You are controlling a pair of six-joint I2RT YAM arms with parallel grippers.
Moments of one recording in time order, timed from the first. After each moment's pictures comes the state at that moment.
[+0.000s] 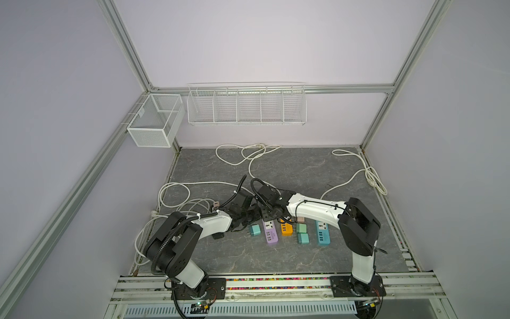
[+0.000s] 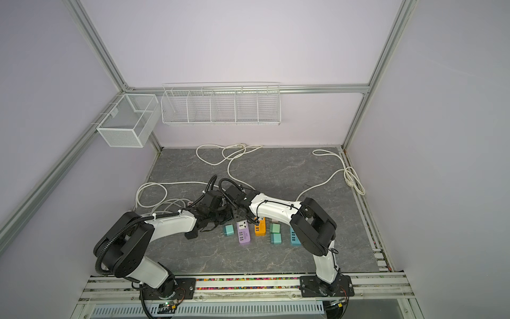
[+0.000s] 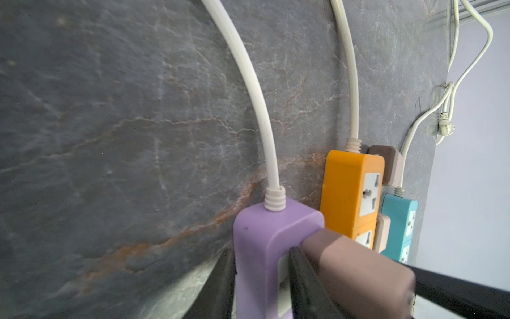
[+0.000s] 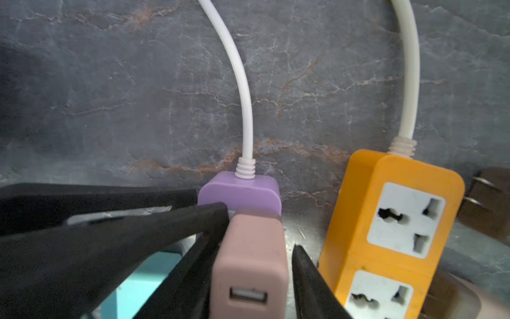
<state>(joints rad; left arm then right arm) -0.65 1.57 0.67 0.06 0.23 -0.93 0.96 1.94 1.40 -0.67 0.18 0.62</state>
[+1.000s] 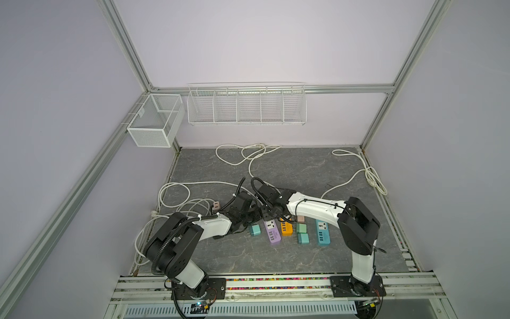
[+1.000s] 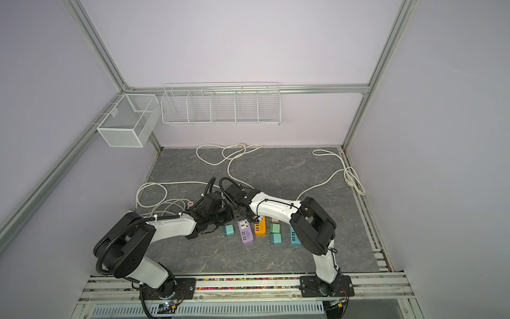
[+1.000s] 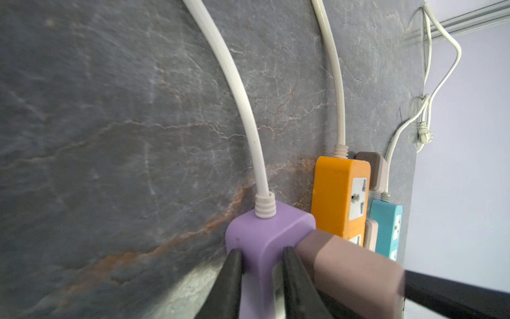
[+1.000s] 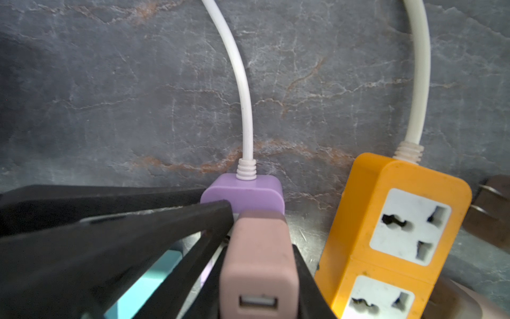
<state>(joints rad) -0.66 1.57 0.61 0.18 0.22 -0.97 0.95 1.94 1.41 -0.69 0.15 0.59</state>
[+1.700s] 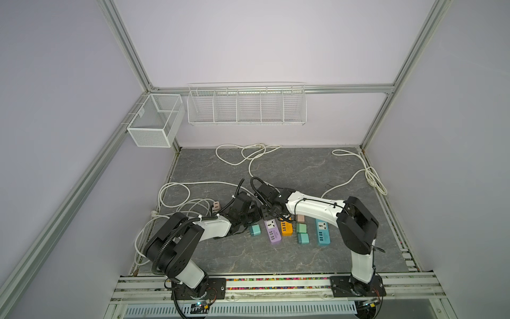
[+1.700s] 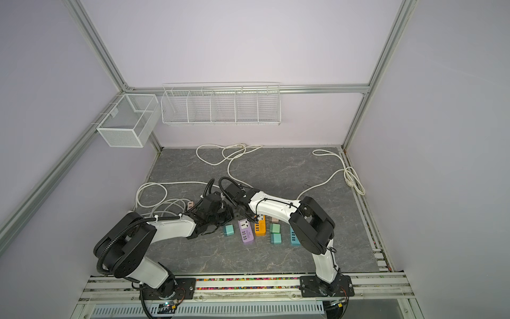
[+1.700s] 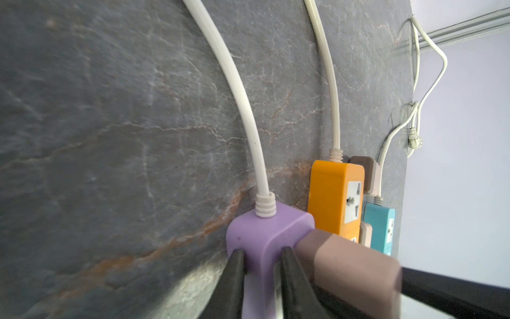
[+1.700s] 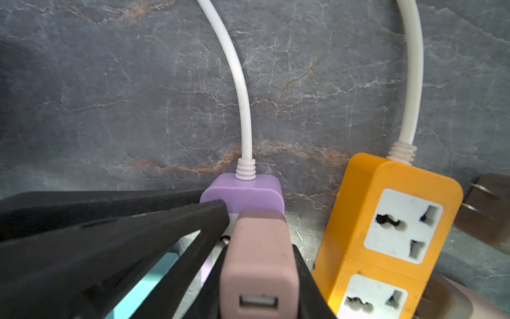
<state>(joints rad) -0.66 1.57 0.58 0.25 0.21 -0.99 0.95 1.95 1.43 -0.71 0.16 0.59</state>
